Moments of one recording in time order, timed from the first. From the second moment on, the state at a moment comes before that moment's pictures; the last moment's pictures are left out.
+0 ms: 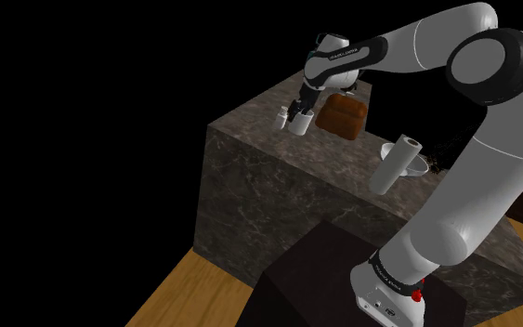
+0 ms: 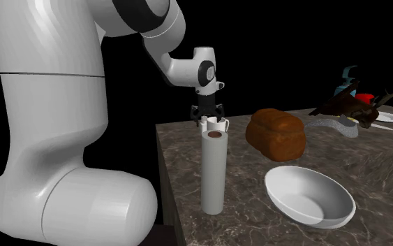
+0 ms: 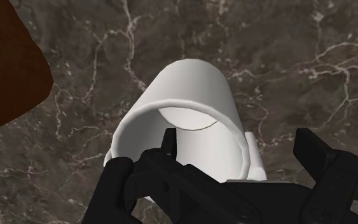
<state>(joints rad) -0.07 0.15 -0.25 -2.02 0.03 2.33 -0.38</state>
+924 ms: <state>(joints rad) -0.07 0.15 -0.25 -2.02 0.03 2.33 -0.38</state>
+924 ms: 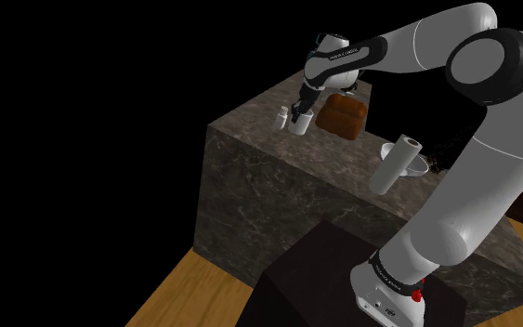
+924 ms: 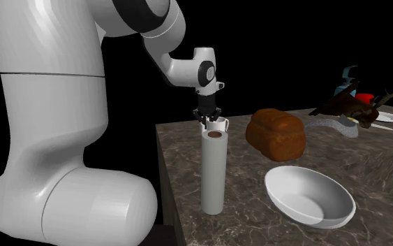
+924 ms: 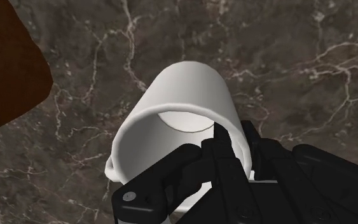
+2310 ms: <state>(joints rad) -0.07 0.06 -0.26 -1.86 0.01 2.09 -0.37</state>
